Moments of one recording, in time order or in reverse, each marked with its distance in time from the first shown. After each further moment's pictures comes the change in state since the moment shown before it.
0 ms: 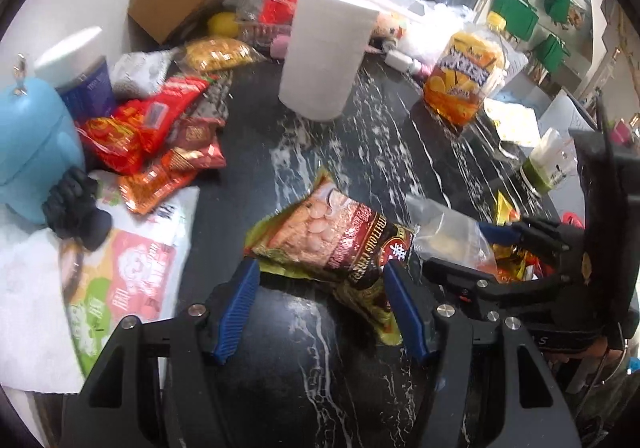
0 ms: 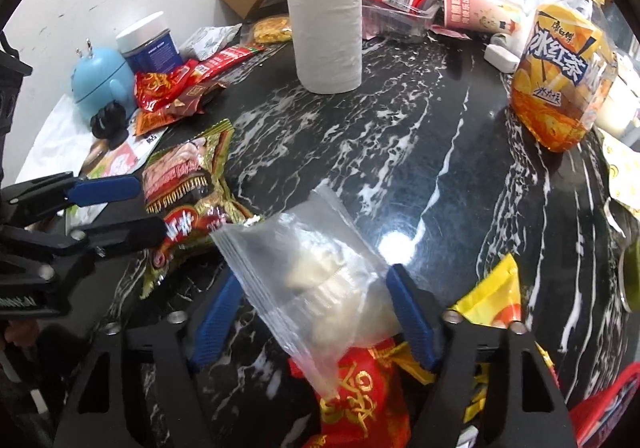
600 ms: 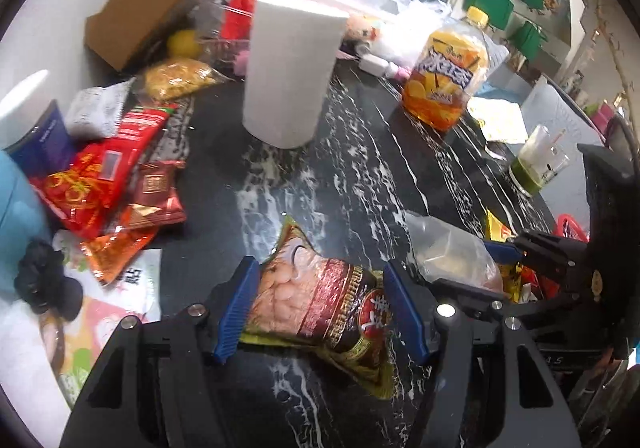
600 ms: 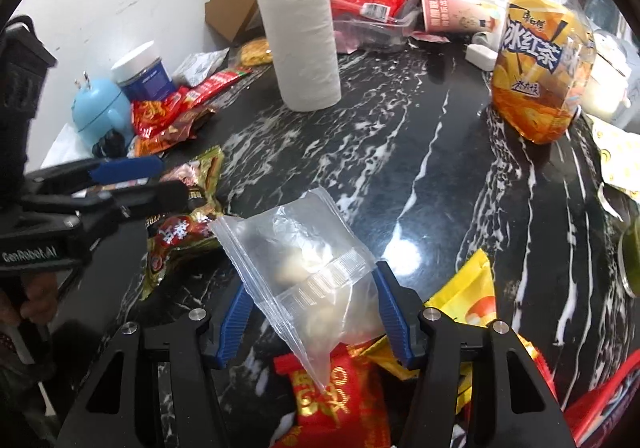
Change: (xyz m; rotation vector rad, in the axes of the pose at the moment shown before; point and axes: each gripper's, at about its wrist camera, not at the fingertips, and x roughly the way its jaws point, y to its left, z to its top) left arm 0.026 -0.014 0.028 0.091 0.014 -0.067; right arm -0.012 -0.019 -0.002 0.070 -0.058 0.035
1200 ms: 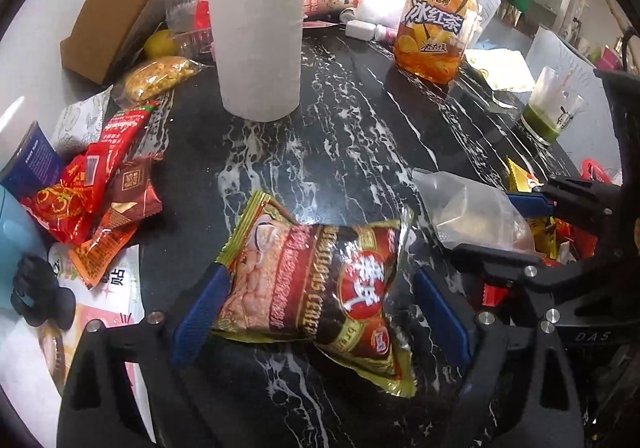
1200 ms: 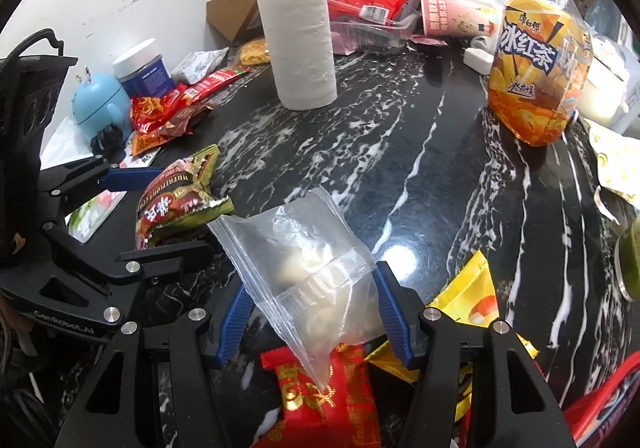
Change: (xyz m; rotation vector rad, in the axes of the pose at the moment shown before) left arm 0.021 -0.019 -0.014 0.126 0.052 0.084; right arm 0.000 0.001 -0.003 -0.031 -0.008 -0.018
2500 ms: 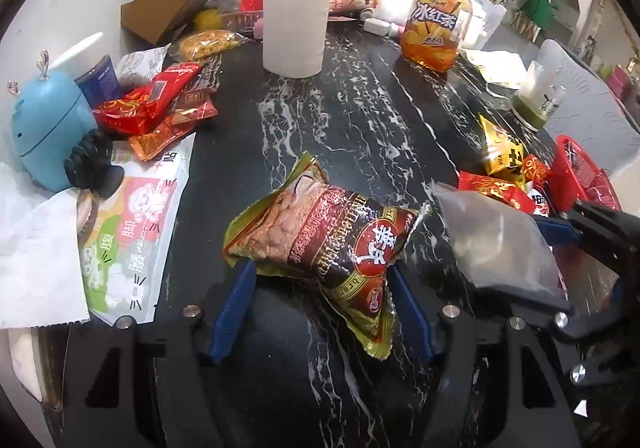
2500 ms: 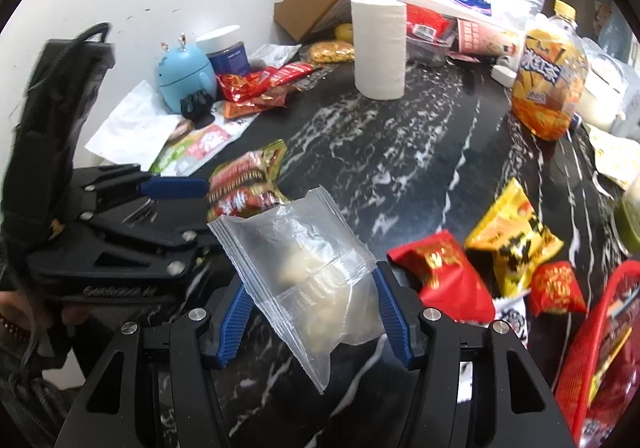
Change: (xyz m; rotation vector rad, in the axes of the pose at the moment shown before) left arm -0.056 -0.006 -0.070 -0.091 -0.007 0.040; right arm -0.057 0.070 -0.060 -0.064 -0.042 0.042
